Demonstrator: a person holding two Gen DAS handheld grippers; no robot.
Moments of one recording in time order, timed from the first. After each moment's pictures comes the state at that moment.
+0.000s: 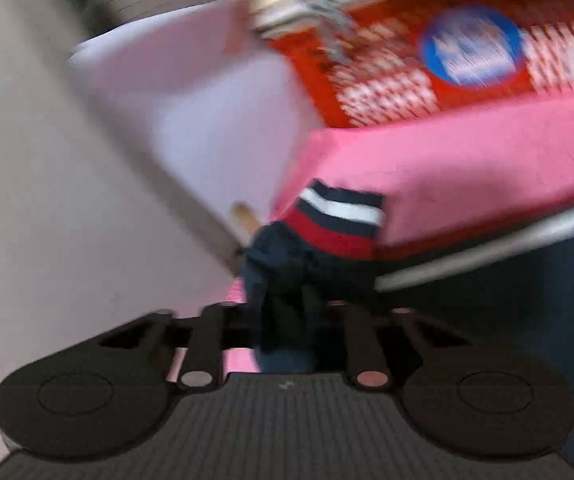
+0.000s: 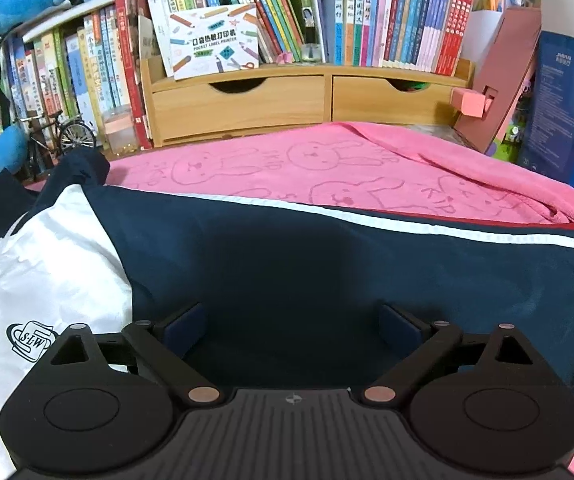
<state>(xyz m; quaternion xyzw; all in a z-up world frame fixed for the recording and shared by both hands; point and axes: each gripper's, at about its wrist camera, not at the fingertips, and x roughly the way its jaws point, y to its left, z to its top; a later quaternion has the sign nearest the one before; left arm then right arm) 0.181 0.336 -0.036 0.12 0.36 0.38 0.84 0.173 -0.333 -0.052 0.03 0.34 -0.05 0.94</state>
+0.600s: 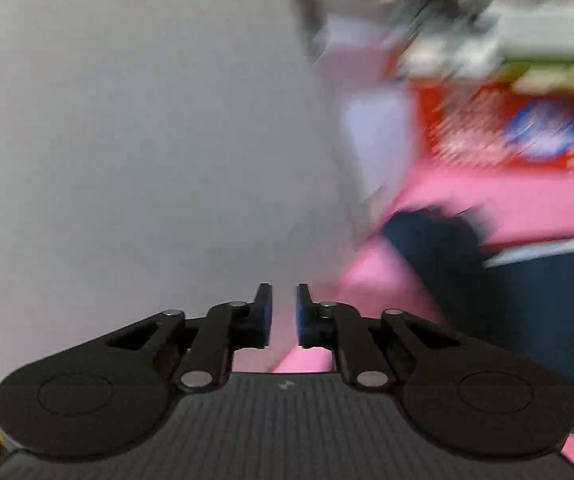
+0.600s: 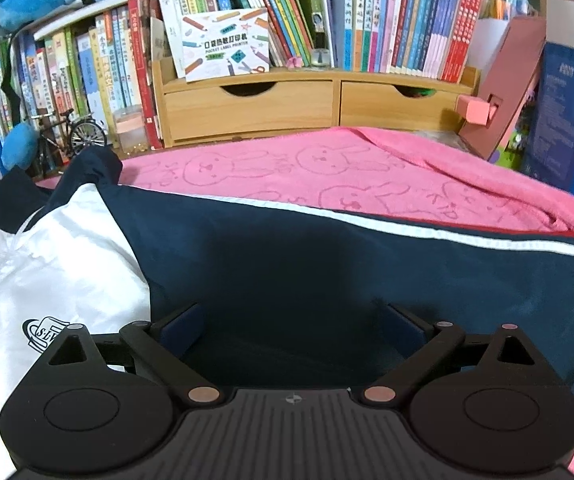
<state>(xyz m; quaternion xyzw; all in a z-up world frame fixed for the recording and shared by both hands) 0.056 0.341 0.002 0.05 0.28 0.38 0.88 0.166 -0.326 -0.043 0.02 0.35 -0.04 0.94</state>
